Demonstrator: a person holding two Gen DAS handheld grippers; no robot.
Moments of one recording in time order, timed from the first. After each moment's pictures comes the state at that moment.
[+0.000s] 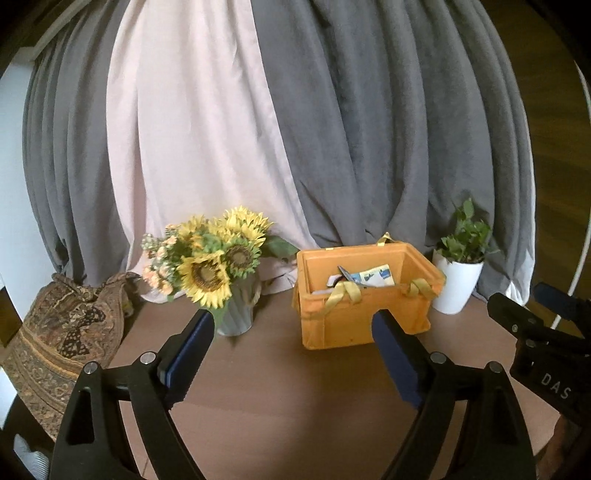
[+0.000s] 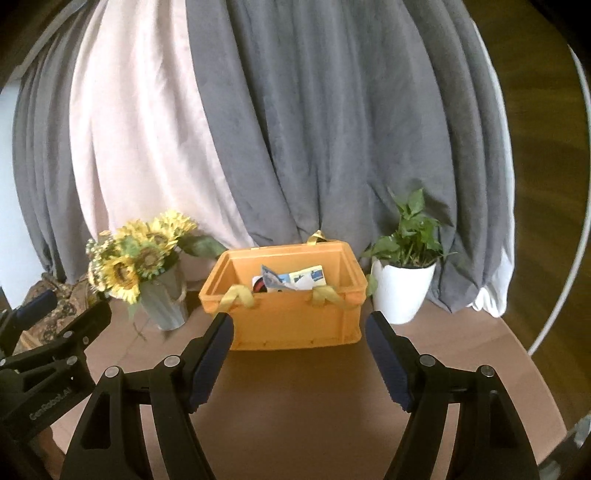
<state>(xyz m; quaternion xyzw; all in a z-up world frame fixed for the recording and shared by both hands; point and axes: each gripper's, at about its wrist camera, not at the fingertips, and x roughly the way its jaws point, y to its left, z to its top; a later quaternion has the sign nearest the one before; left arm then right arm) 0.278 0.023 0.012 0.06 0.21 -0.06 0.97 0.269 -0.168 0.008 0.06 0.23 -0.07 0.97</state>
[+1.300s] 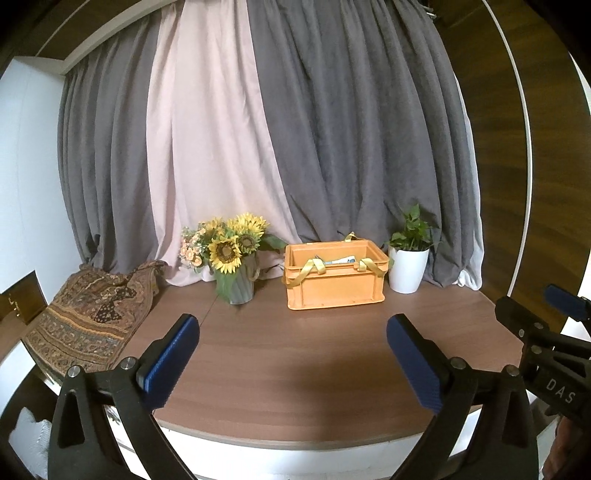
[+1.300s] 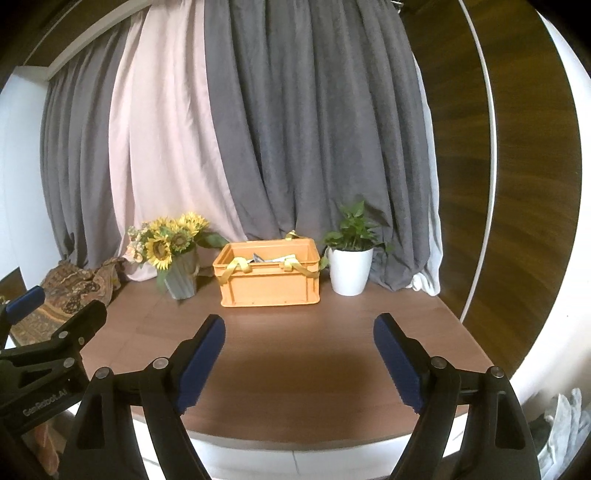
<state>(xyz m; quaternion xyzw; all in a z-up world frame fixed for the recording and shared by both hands) 0.045 0.010 0.033 0.05 0.17 -0.05 0.98 0.022 -0.172 0.032 0.04 0.20 -0.09 0.98</state>
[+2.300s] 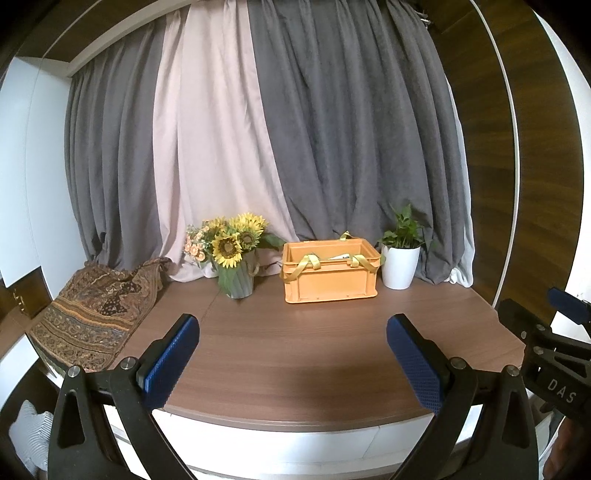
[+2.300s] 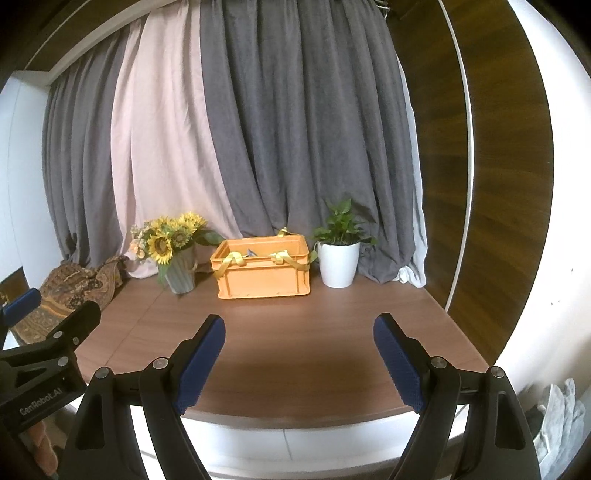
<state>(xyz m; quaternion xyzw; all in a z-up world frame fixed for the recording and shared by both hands) -0.001 -0.001 0.033 0.04 0.17 -0.05 0.98 -0.014 -0.179 0.032 0.04 0.20 -0.09 0.98</state>
